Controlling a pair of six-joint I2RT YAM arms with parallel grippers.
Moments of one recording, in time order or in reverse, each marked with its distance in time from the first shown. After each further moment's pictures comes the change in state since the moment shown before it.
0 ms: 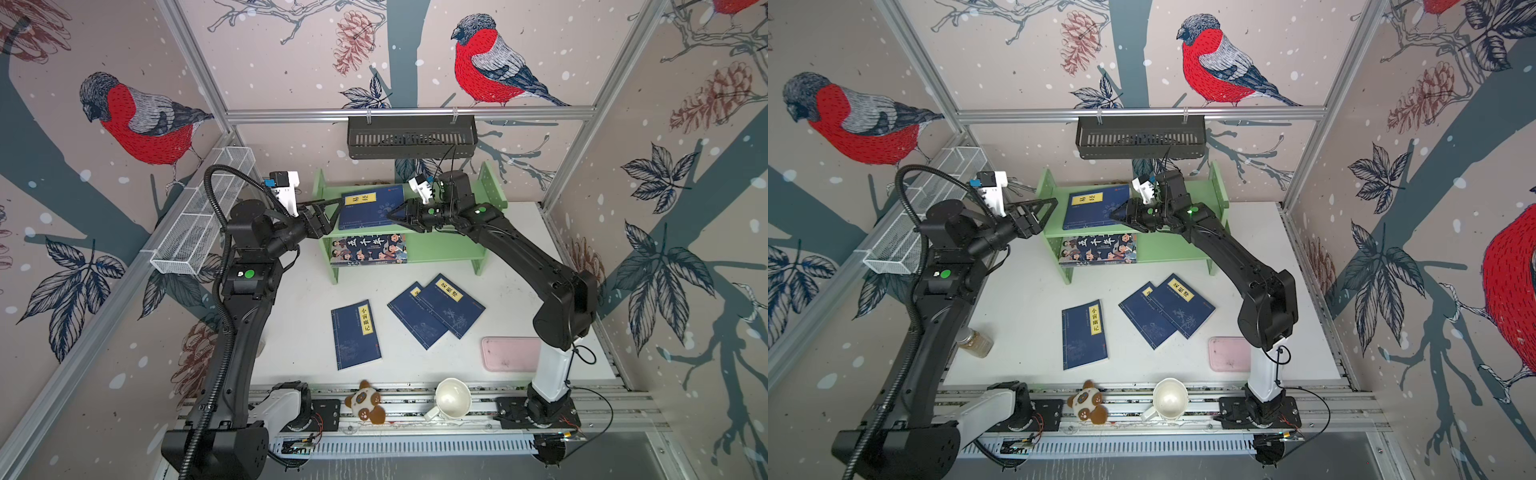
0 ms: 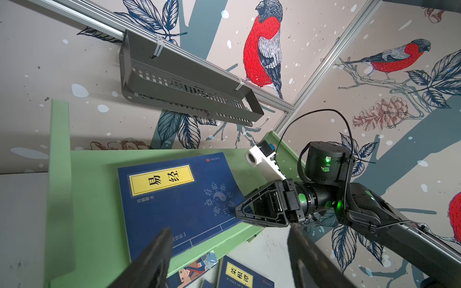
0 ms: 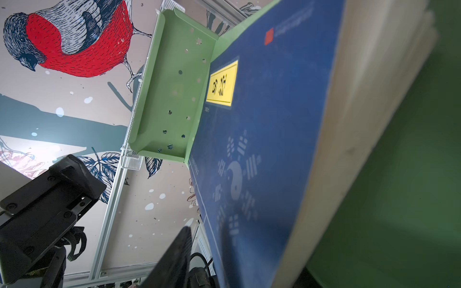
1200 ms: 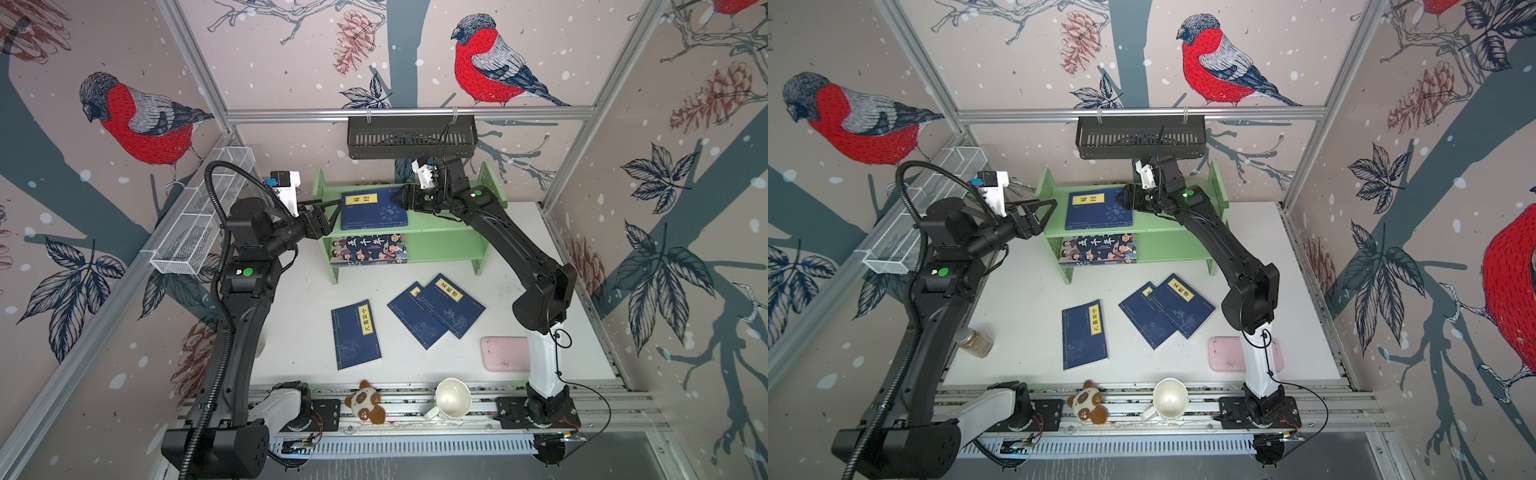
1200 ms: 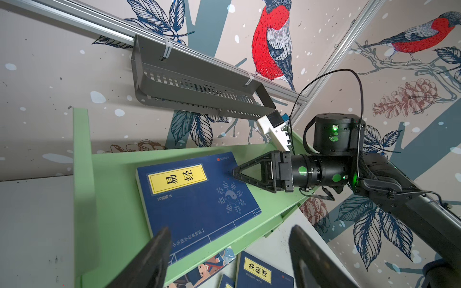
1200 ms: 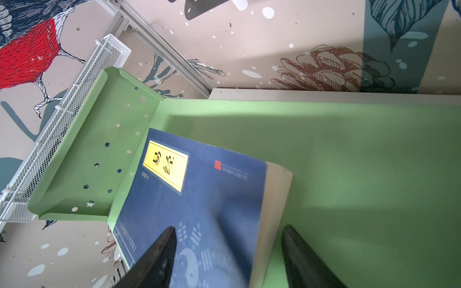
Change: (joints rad) left arm 0.005 0.012 0.029 -0.067 -0.033 0.108; right arm -0.005 0.198 0.372 -0.230 0.307 -0.253
